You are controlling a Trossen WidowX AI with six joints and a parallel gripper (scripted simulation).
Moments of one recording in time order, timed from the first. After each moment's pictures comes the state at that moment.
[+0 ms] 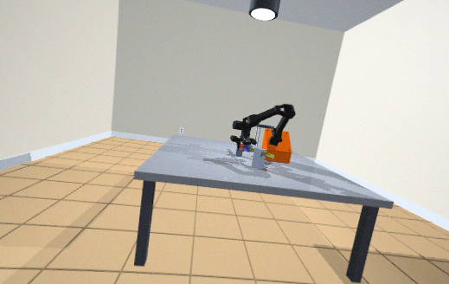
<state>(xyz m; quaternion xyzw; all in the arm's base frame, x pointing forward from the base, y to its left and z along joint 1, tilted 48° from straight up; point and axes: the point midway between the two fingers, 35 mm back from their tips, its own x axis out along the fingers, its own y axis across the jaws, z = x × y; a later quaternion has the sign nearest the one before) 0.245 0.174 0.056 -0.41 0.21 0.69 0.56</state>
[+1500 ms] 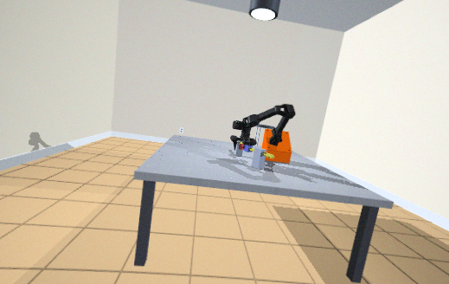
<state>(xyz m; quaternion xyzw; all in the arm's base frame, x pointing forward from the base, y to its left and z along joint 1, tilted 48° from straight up) 0.245 0.174 0.056 -0.41 0.21 0.69 0.56</state>
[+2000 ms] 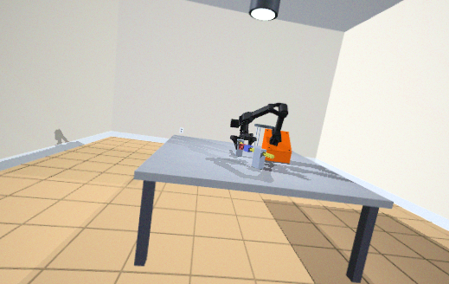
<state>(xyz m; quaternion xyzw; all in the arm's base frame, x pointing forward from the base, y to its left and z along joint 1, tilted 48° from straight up) 0.240 0.164 0.059 -0.30 0.15 0.76 0.55</state>
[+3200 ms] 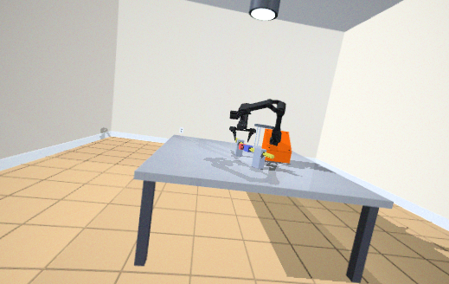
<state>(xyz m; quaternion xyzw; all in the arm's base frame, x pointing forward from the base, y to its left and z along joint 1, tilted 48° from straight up) 0.266 0.124 0.100 -0.09 0.32 0.70 0.63</state>
